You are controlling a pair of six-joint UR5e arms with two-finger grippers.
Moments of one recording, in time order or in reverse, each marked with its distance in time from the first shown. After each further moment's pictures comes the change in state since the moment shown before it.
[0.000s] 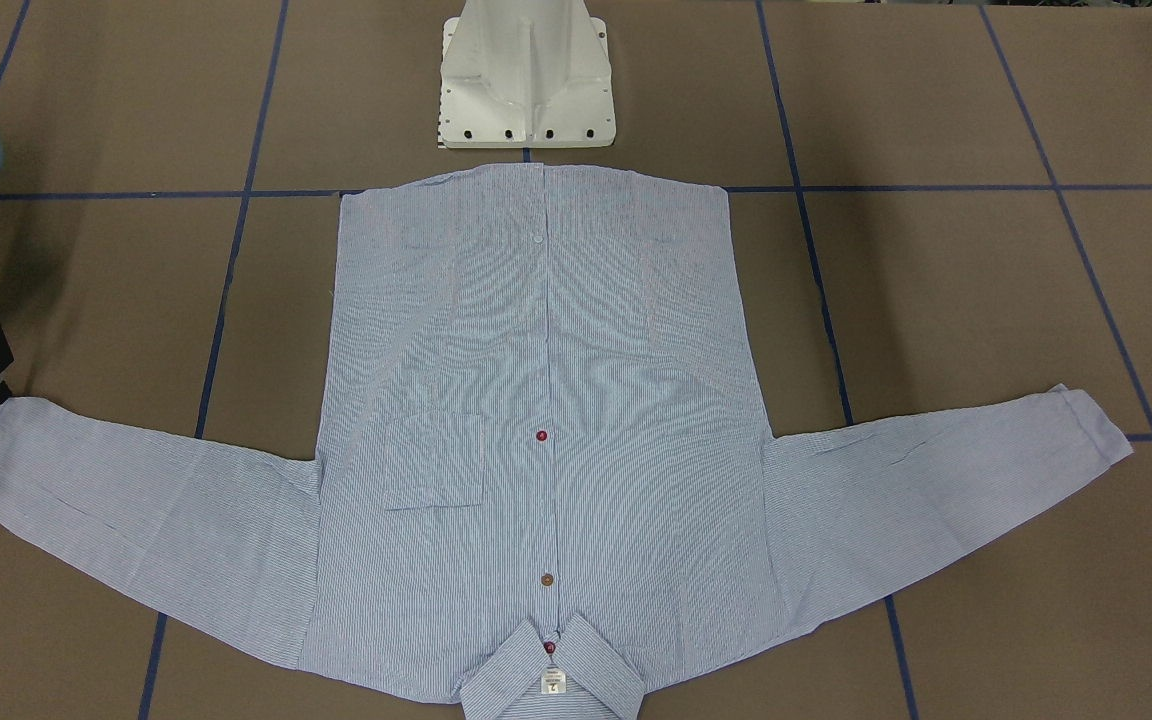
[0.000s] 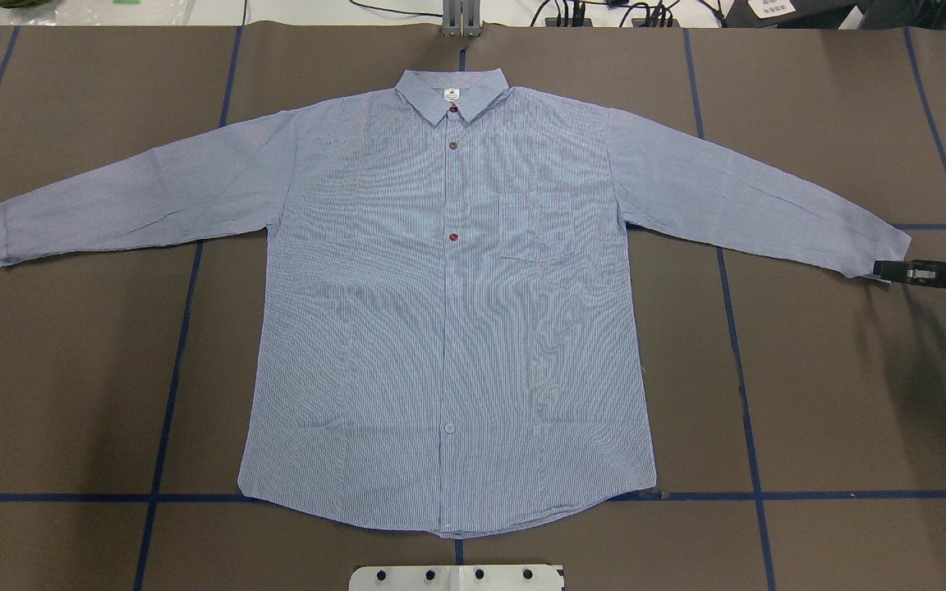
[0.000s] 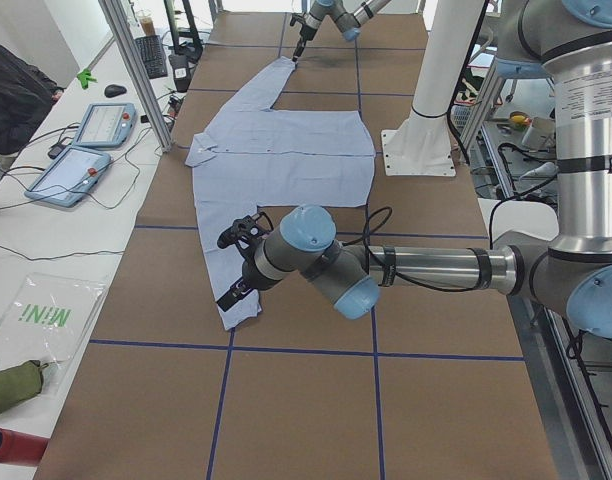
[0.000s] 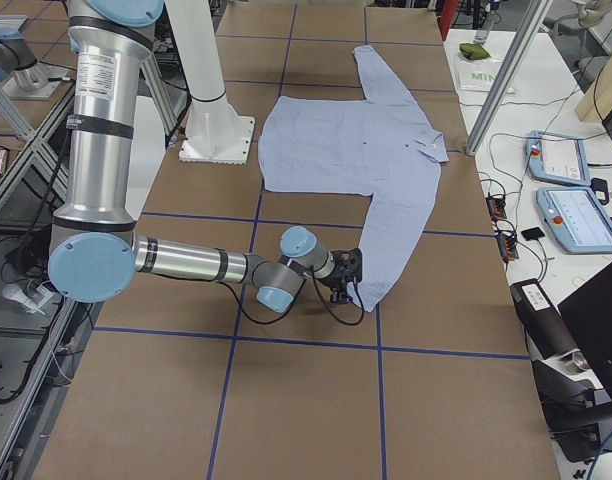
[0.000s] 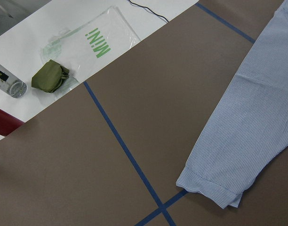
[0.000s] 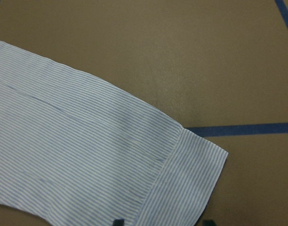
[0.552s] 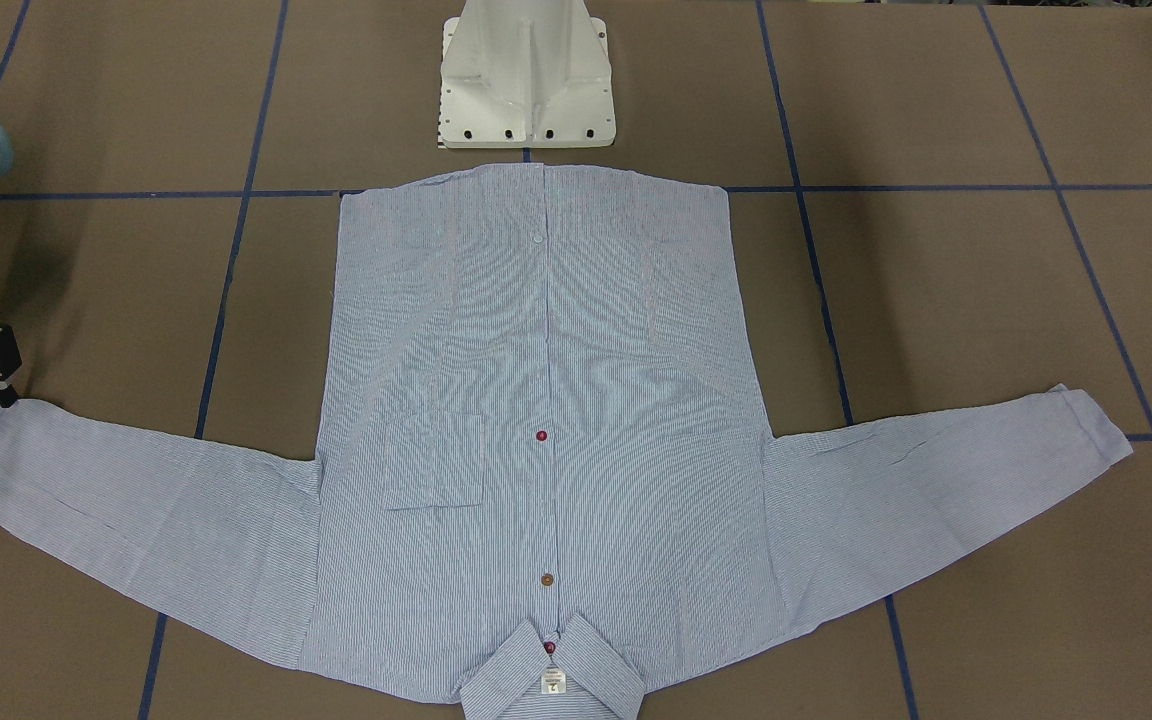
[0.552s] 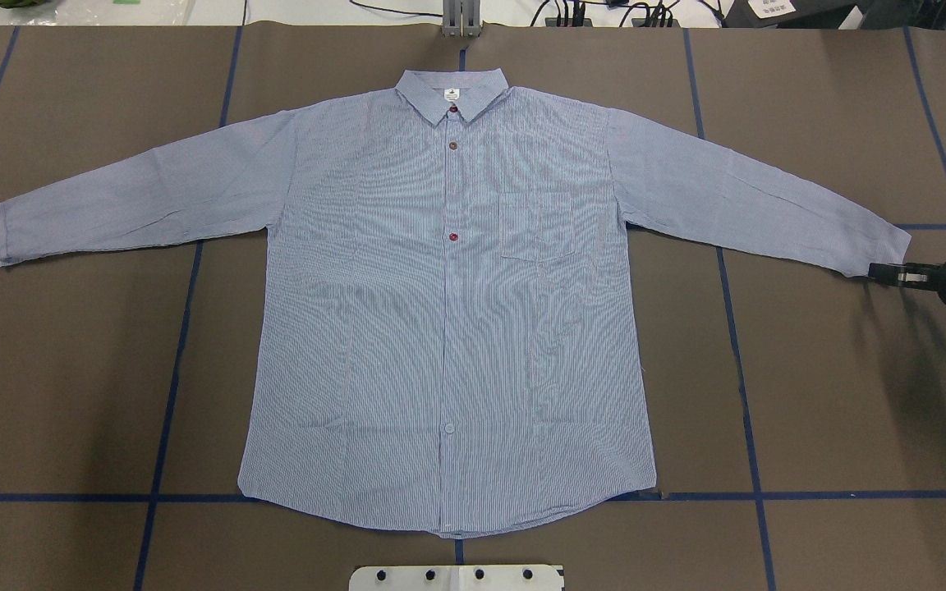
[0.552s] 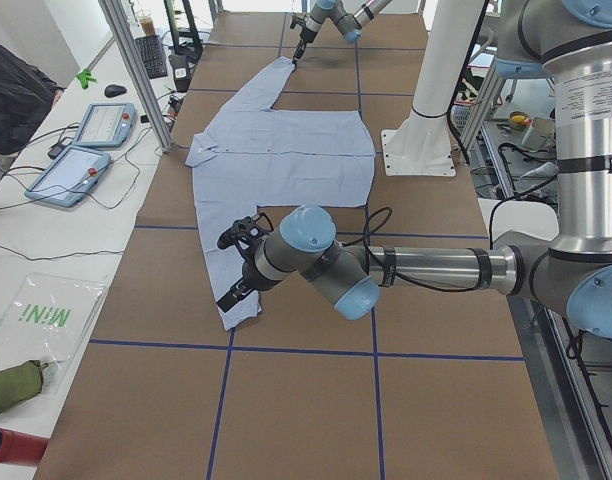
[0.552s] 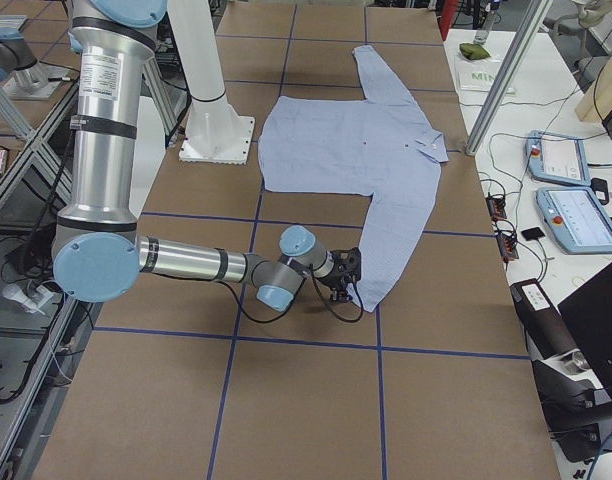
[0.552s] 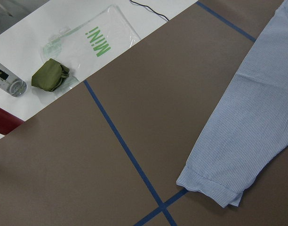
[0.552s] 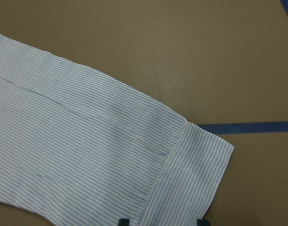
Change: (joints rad) left arm 0.000 0.001 0.001 0.000 0.000 0.001; right arm -0.026 0.004 -0.010 0.000 -0.040 0.001
